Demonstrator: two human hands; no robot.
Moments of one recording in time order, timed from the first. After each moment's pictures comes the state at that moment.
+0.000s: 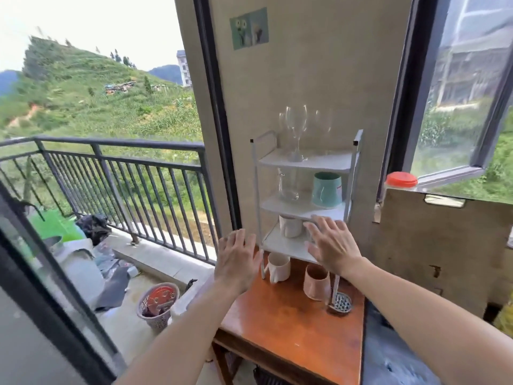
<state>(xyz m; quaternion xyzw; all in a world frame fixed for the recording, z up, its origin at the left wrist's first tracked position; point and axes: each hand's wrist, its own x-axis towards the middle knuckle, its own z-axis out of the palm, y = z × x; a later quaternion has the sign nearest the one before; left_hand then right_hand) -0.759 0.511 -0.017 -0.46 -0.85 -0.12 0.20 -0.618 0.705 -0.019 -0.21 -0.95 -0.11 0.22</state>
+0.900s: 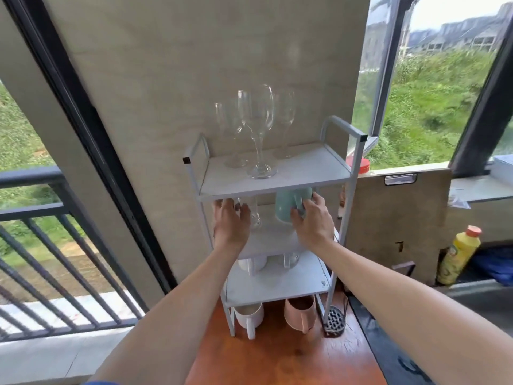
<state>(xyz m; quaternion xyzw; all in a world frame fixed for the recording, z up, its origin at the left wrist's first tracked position) -0.922 0.775 0.004 -0.49 -0.75 -0.45 -0.06 -0.758 0.834 -0.025 -0.60 -0.70 0.15 0.36</state>
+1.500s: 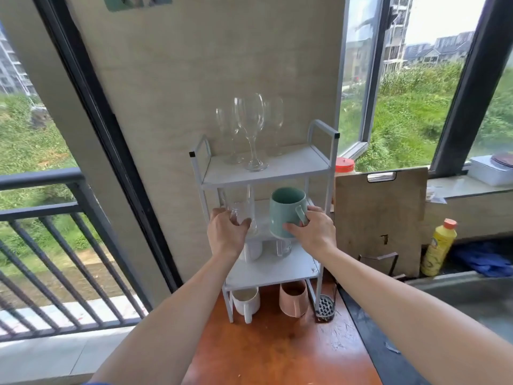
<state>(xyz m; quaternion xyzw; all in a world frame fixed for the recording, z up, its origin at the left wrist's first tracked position) -0.905 0.710 0.002 -0.49 -0.74 -0.46 -0.03 -0.722 0.759 -0.017 -0.58 -0.67 0.23 0.40</state>
